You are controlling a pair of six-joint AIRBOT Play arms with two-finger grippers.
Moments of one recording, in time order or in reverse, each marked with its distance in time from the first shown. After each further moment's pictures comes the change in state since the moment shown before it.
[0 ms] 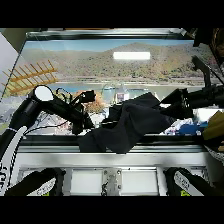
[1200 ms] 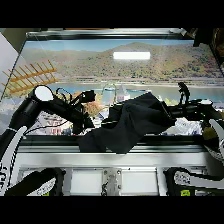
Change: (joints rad) left arm 0.000 0.000 0.000 0.000 0.004 0.002; right arm 0.046 -0.344 -0.295 0.260 -0.006 -0.629
